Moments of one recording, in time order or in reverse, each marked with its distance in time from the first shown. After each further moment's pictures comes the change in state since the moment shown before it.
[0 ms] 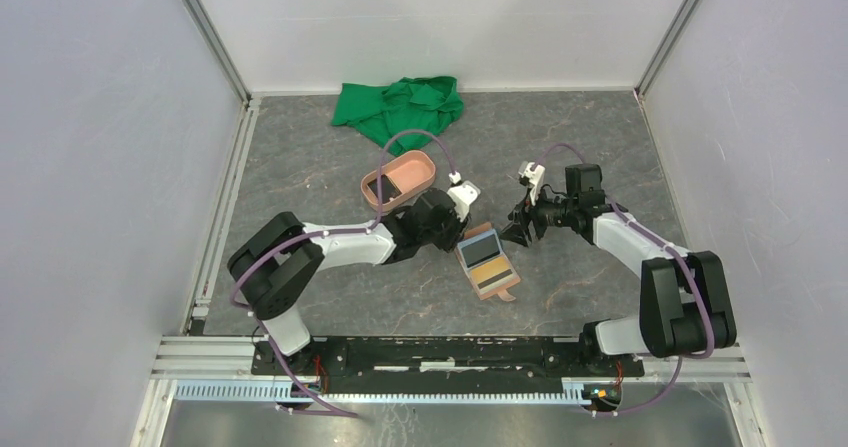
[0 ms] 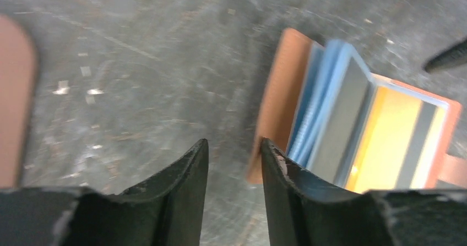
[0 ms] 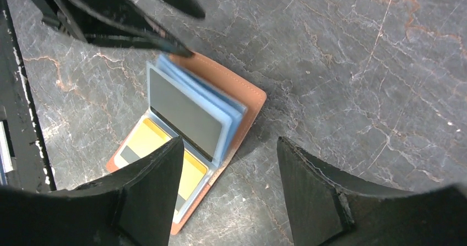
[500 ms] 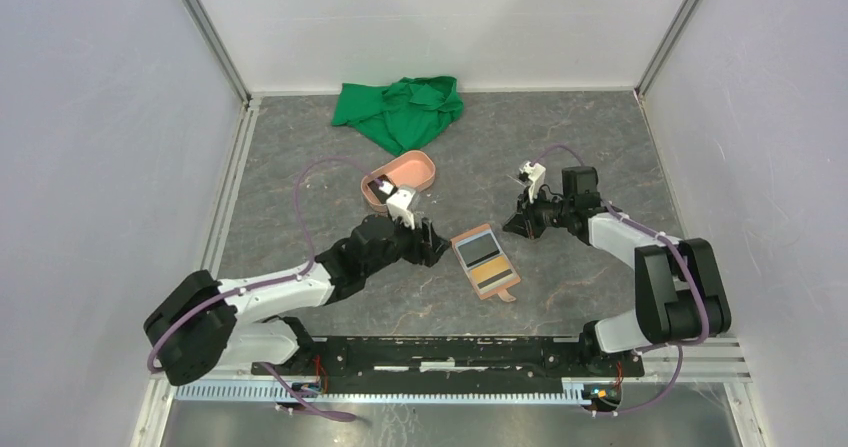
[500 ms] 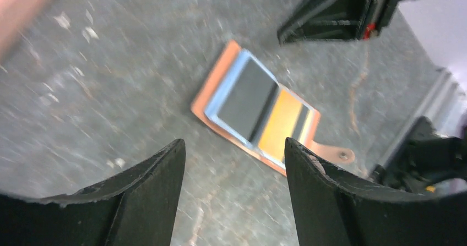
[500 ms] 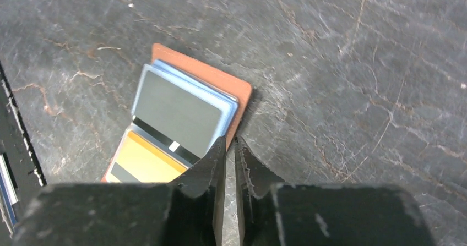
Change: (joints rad) left arm 0.018 -0.515 -0.366 0.196 -0.042 -0.340; right arm -0.003 0.054 -0.029 0.109 0.060 0.153
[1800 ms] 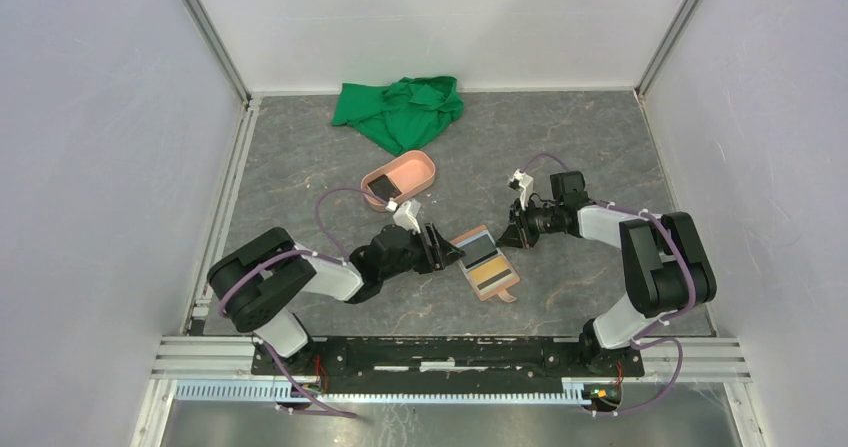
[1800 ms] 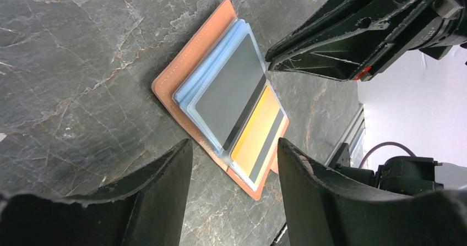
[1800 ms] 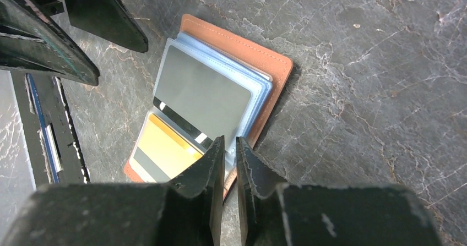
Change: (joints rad) left arm 0.000 0.396 -0.108 0.437 0.122 -0.572; right arm 0.023 0.172 0.038 -0.082 -0.086 -0.008
